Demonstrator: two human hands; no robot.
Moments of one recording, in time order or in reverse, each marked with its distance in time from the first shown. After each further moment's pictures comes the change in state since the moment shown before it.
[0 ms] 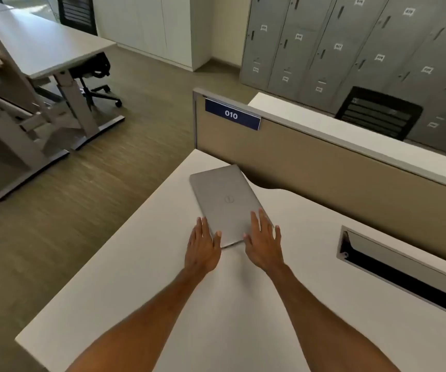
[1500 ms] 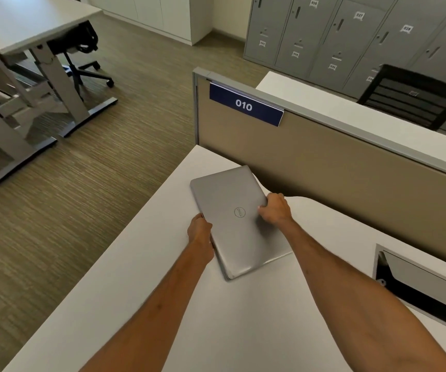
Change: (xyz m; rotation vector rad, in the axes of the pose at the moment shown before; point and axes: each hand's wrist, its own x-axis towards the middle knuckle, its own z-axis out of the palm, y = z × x) left_hand 0.122 0.039 -0.048 -1.166 0.032 -0.708; right_hand 0.218 0.025 0.016 0.188 -0.142 0.336
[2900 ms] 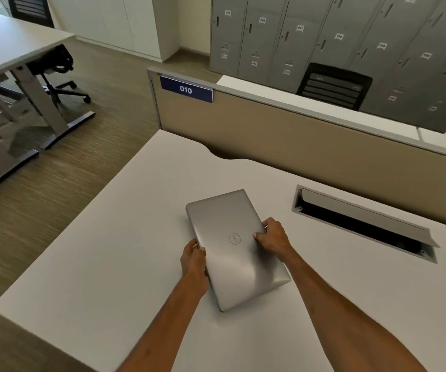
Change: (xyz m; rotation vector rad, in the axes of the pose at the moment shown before) left_hand -0.225 -0.226 -0.036 0.007 -0.004 0.054; right_hand -0.276 0.212 -0.022 0.236 0.025 0.092
